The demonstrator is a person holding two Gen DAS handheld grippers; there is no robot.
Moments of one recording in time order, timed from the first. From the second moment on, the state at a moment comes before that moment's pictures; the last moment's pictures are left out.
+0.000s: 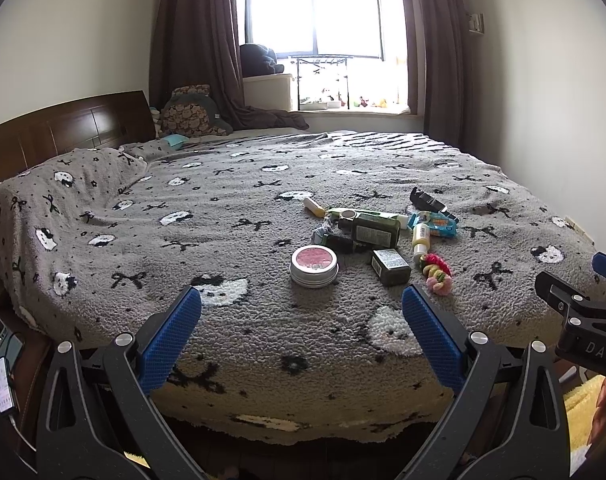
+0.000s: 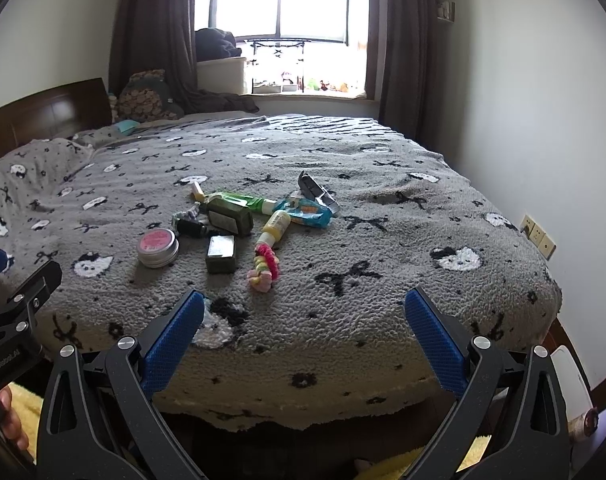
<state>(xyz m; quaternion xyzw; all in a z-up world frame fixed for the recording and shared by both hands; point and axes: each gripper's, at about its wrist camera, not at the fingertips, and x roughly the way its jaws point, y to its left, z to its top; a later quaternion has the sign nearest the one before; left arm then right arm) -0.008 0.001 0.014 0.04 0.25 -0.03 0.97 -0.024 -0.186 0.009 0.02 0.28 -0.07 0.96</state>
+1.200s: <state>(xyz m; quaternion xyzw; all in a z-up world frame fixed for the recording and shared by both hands) -0.003 0.004 0.010 0.04 0.25 -0.02 0.97 -0.020 -0.182 0.008 0.02 0.28 -0.07 0.96</state>
